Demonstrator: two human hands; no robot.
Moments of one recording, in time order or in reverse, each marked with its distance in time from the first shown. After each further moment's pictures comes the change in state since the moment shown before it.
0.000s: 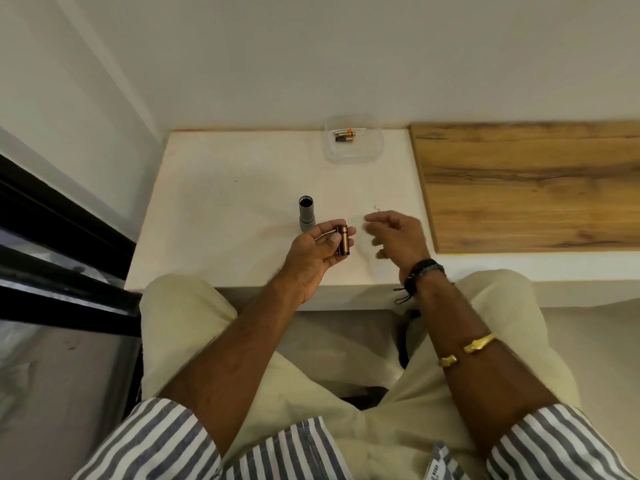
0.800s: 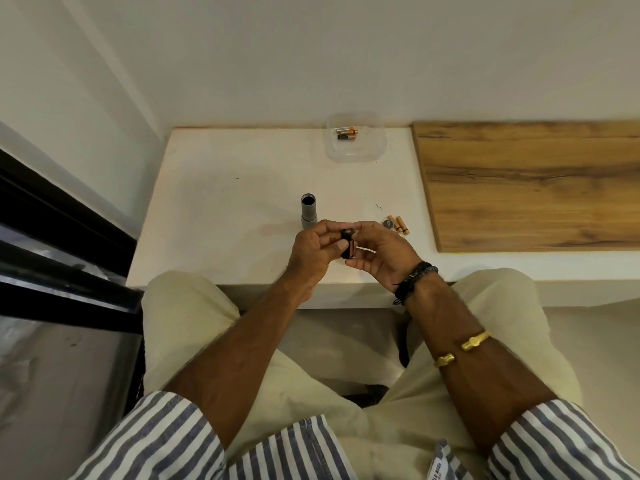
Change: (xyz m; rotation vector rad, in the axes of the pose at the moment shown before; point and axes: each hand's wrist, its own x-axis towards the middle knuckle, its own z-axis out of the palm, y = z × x) left_hand -0.001 -0.004 -0.002 0.396 0.031 0.247; right_hand -0.014 0.002 0.019 0.474 -0.354 0.299
